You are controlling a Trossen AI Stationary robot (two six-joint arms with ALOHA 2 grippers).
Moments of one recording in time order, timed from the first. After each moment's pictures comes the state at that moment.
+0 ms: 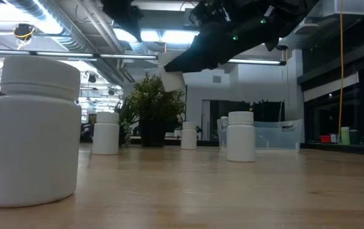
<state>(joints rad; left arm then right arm) 0.15 1.34 1.37 -0.98 -0.09 0.28 -0.05 1.70 0.98 0.32 -0.03 -0.27</state>
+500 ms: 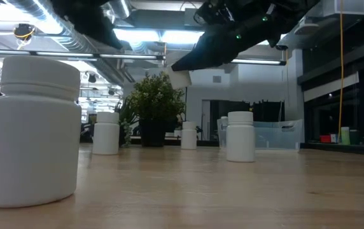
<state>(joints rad) 0.20 0.91 0.81 -0.53 0.00 0.25 -0.09 1.65 0.98 0.25 -0.03 -0.32</state>
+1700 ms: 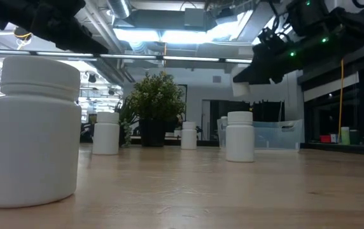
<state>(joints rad) 0.20 0.57 0.43 -0.18 -0.01 0.24 -0.24 1.16 0.41 0.48 0.32 -0.01</state>
